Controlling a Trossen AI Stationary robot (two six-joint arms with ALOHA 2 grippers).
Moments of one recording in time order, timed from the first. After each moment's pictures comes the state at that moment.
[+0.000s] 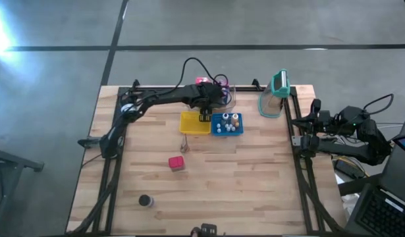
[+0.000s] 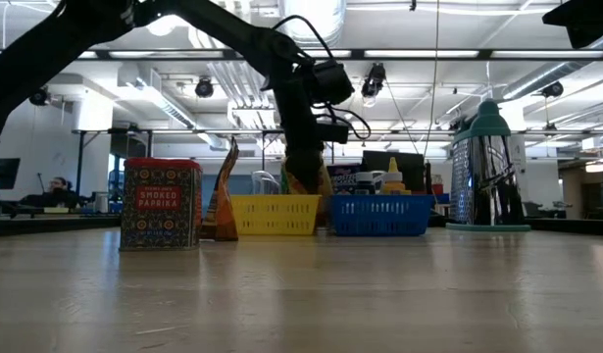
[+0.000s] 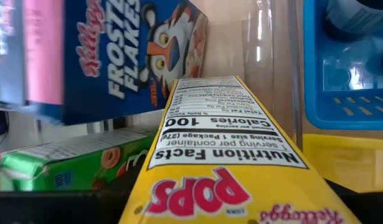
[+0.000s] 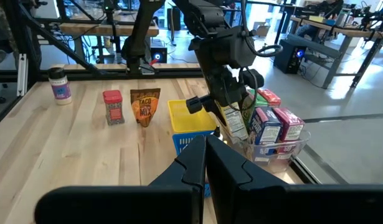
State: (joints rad) left arm 0.38 2.16 1.85 -0.77 -0.29 0.53; right arm -0.20 0.08 0.75 -0.88 0.03 -0.04
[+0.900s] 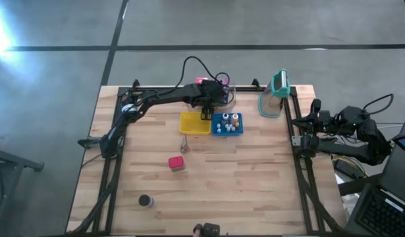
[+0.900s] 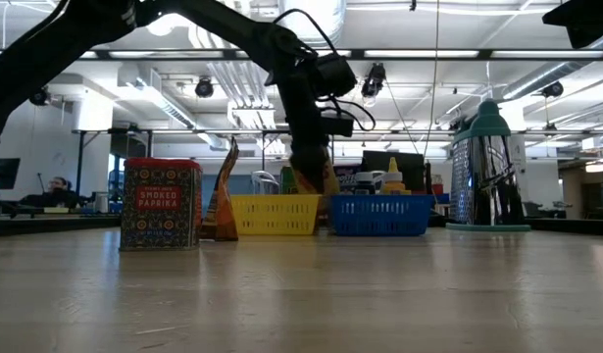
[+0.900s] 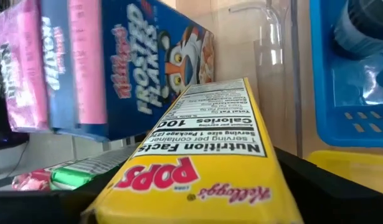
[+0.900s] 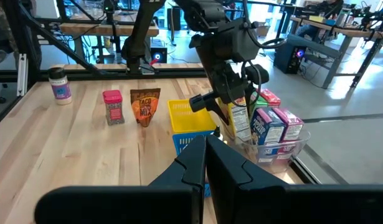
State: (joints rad) left arm 0.38 2.17 1.90 -0.76 -0.32 0.58; right arm -0.20 0.08 0.75 -0.88 0.03 -0.04
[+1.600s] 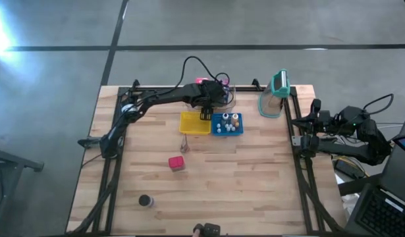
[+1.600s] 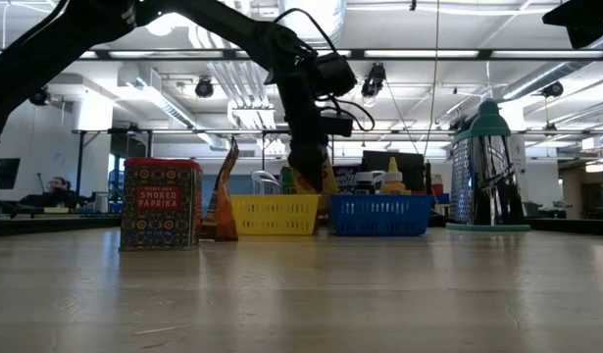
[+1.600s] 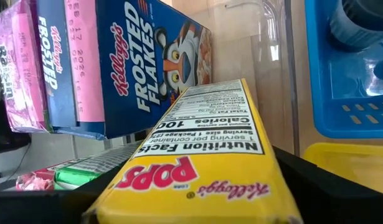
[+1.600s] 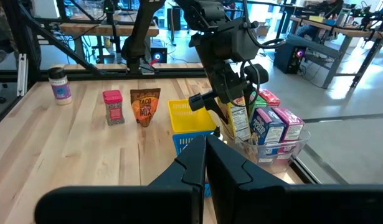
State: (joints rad) left arm 0.37 2.16 1.90 -0.78 -0.32 0.60; right arm -0.20 0.08 0.75 -0.88 0.03 -0.04
